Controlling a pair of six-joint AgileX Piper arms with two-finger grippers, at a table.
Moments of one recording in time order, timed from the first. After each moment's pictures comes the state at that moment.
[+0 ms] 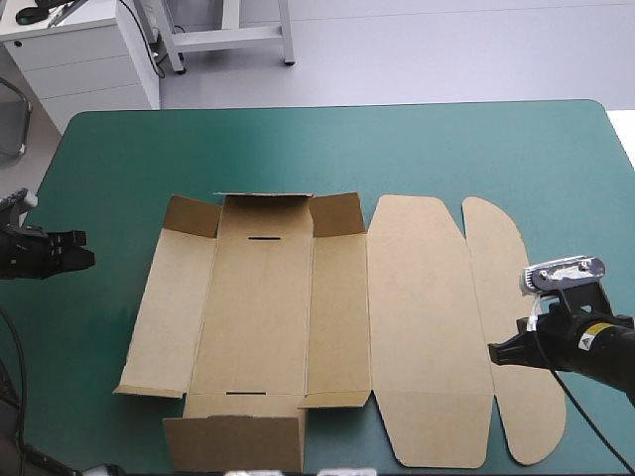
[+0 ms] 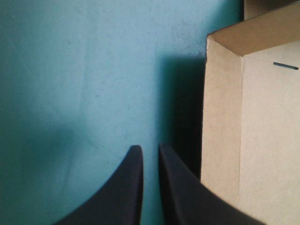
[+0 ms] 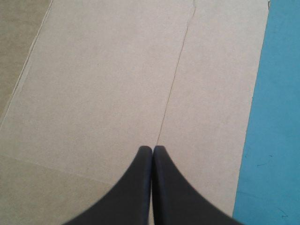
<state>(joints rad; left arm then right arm) 0.64 1.65 -1.26 -0.69 1.22 0.70 0.16 0.75 -0.86 0.12 1.07 -0.13</state>
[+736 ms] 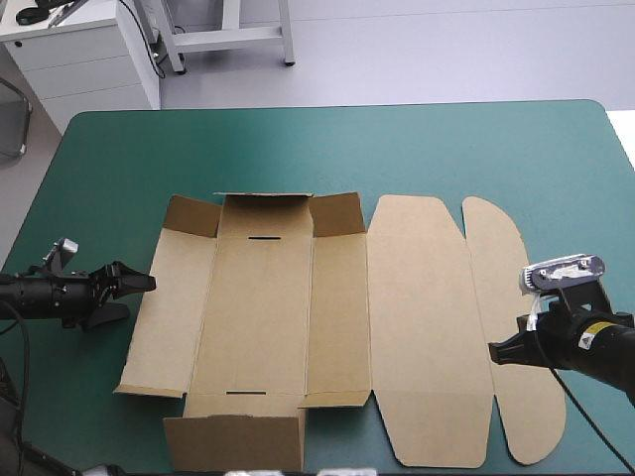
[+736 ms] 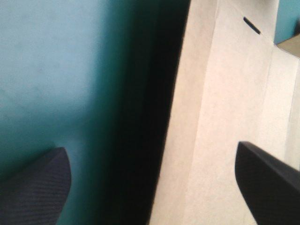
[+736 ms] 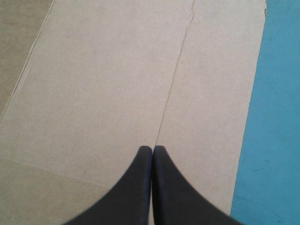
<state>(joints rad) 0.64 1.67 -0.90 -0.90 1.20 0.81 0.16 0.75 -0.86 0.12 1.06 -0.14</state>
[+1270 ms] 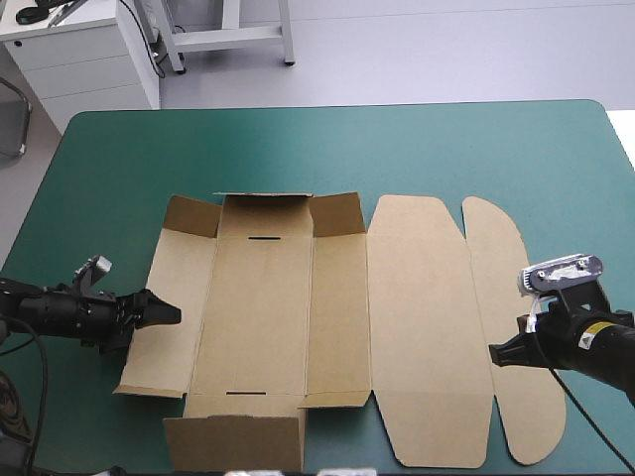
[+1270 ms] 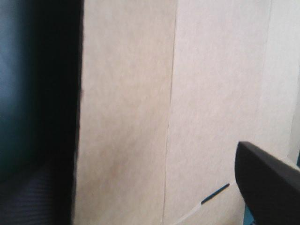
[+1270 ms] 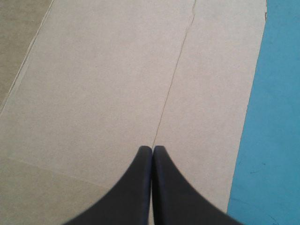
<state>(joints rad) 0.54 1.54 -0.77 -0.81 1.22 0.80 0.16 0.75 -0.85 0.12 1.05 -0.17</state>
